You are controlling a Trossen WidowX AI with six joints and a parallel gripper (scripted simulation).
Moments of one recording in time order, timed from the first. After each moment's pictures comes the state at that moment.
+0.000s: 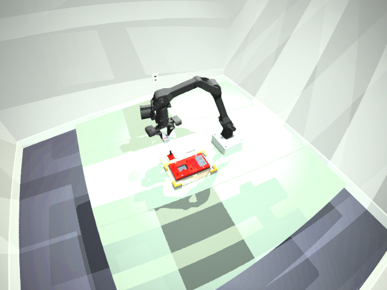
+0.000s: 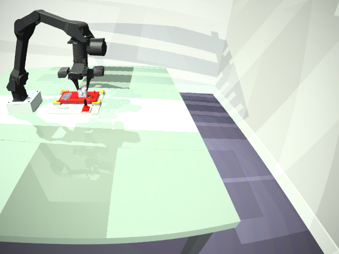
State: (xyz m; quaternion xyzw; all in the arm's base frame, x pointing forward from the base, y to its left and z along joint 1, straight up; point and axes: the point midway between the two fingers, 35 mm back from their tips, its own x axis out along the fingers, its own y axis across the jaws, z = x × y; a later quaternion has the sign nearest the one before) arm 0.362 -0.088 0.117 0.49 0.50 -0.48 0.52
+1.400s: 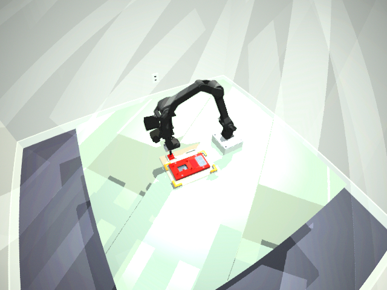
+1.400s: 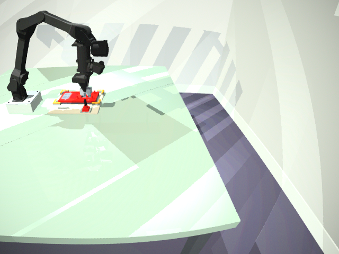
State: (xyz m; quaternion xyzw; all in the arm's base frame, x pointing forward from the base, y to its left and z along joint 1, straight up) arm 0.365 -0.037 0.096 0.02 0.70 -0.02 0.72
